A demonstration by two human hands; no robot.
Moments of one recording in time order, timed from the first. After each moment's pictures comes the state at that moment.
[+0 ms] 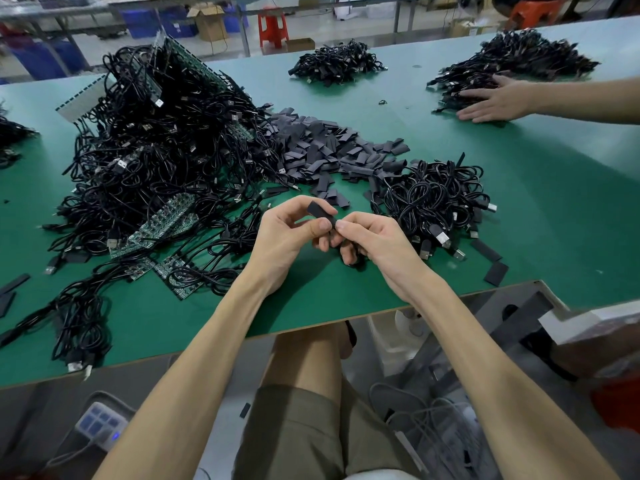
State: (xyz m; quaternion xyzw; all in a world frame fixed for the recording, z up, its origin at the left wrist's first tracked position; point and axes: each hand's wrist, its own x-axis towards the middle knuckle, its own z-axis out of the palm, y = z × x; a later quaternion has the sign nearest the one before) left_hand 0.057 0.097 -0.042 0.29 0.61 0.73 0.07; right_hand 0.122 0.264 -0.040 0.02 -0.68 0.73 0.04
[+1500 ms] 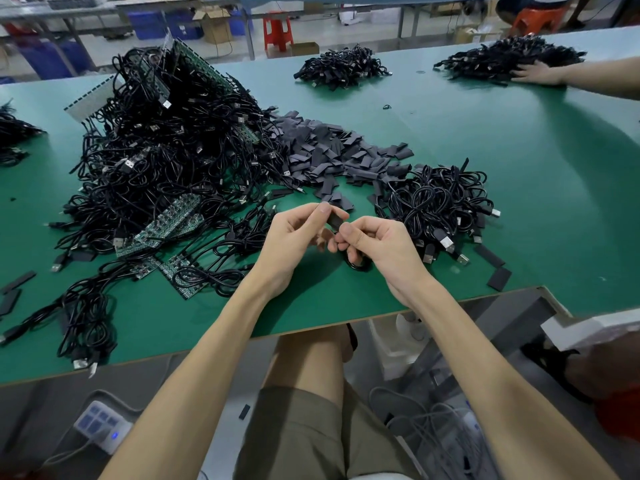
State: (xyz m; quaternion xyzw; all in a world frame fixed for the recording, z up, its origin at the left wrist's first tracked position) left_hand 0.060 0.097 -0.042 0.26 0.66 0.70 0.09; right_hand 0.123 0.261 -0.046 0.01 -0.67 0.74 0.07
